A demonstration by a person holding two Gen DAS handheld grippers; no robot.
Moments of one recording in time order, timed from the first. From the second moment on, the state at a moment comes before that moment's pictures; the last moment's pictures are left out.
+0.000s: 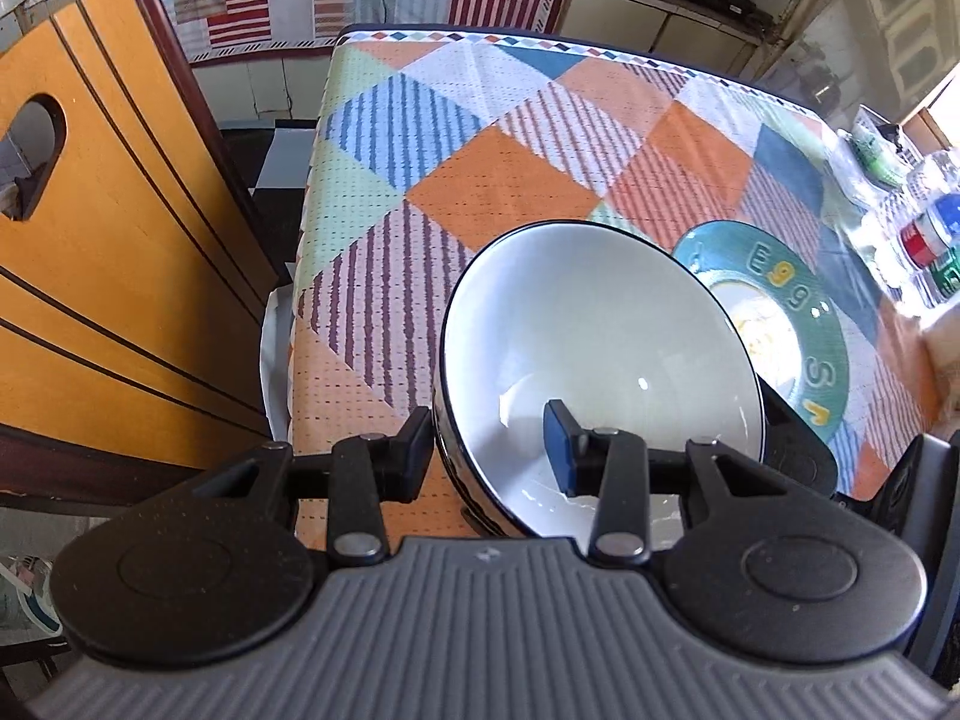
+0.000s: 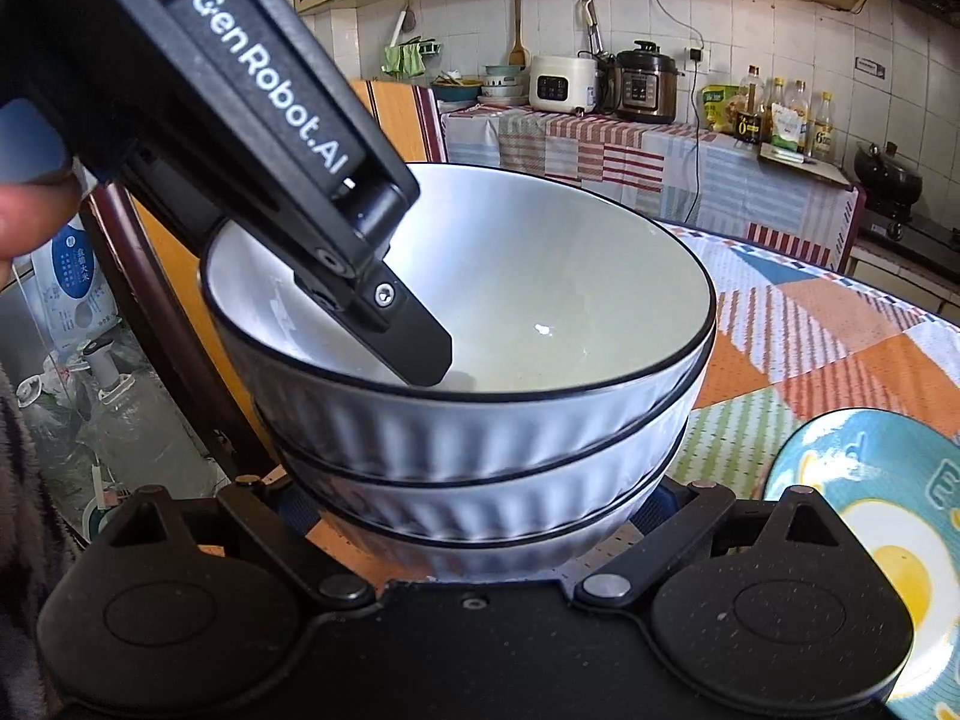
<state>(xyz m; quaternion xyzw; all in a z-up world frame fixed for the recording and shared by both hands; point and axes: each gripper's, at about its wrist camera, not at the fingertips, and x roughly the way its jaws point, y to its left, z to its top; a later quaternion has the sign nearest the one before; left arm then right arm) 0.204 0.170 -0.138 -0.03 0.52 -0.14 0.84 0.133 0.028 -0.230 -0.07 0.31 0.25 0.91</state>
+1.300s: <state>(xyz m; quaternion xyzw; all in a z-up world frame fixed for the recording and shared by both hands) 0.187 -0.001 -0.093 0.05 0.51 -0.22 0.83 0.107 -0.103 -0.195 -0.08 0.28 0.18 0.94</state>
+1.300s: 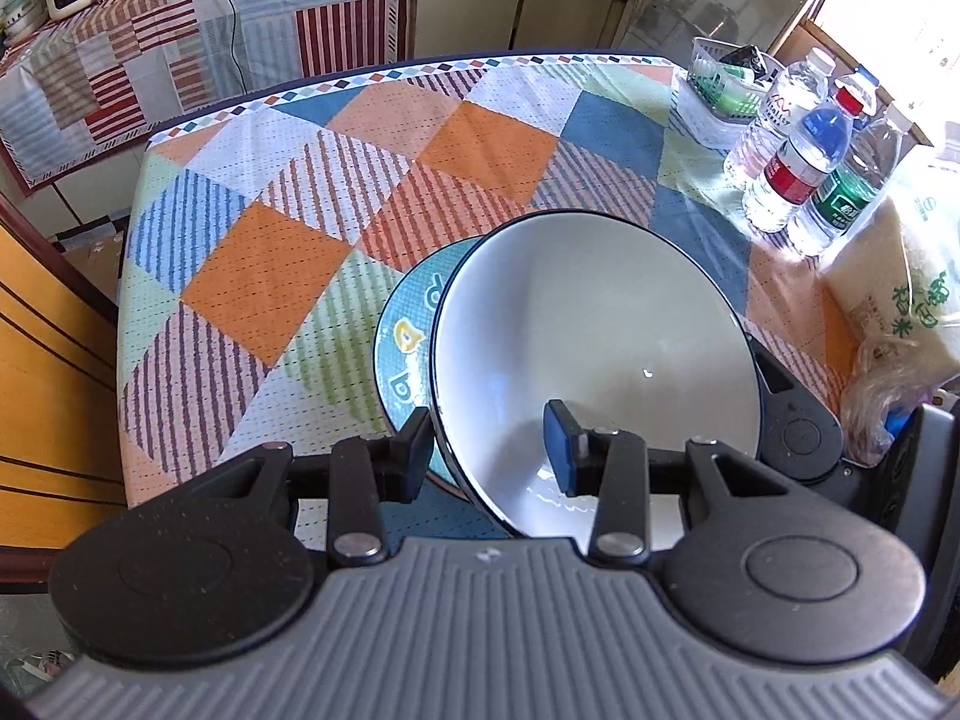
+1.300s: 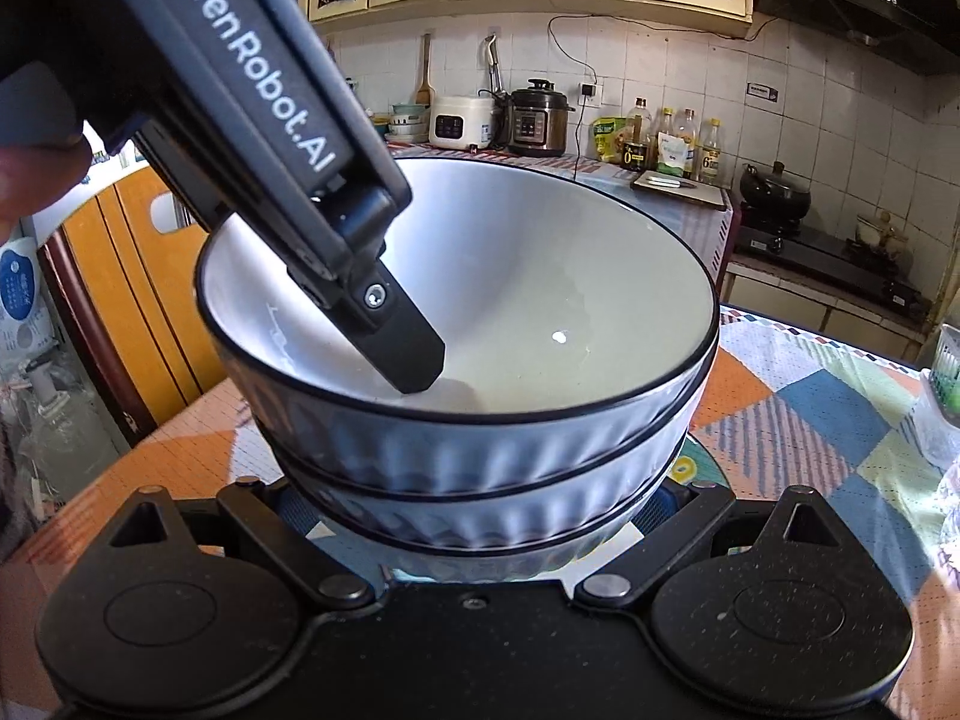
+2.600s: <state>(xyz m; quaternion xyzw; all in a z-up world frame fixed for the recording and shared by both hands) 0.230 -0.014 -0.172 0.03 0.48 -0.23 0.85 0.153 -0.114 -0.249 -0.06 0.33 0.13 0.93</state>
